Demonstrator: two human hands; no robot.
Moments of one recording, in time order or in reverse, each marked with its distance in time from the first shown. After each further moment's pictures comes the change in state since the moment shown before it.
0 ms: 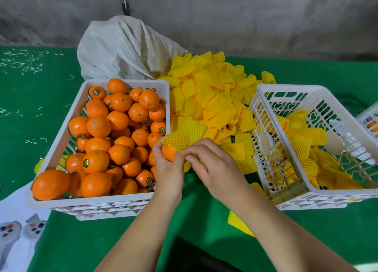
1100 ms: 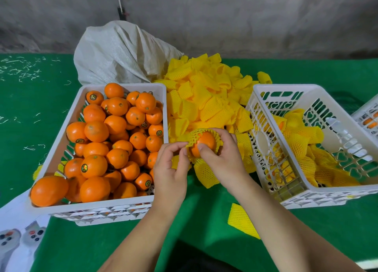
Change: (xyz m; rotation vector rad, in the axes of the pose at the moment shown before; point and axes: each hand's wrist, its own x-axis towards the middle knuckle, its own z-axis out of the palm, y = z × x) left_hand -0.013 0.017 0.000 0.526 -0.108 0.541; right_hand 0.005 0.027 0.004 0.413 0.209 0.737
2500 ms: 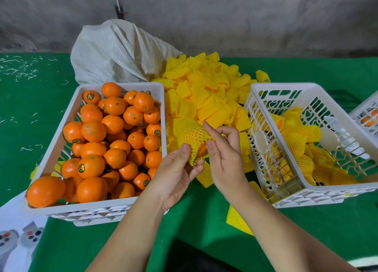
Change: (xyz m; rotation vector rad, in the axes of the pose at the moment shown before) left_hand 0.018 0.010 0.000 -0.823 -0.420 -0.798; right_hand -0.013 -0.001 -0.007 -0.135 0.087 -0.517
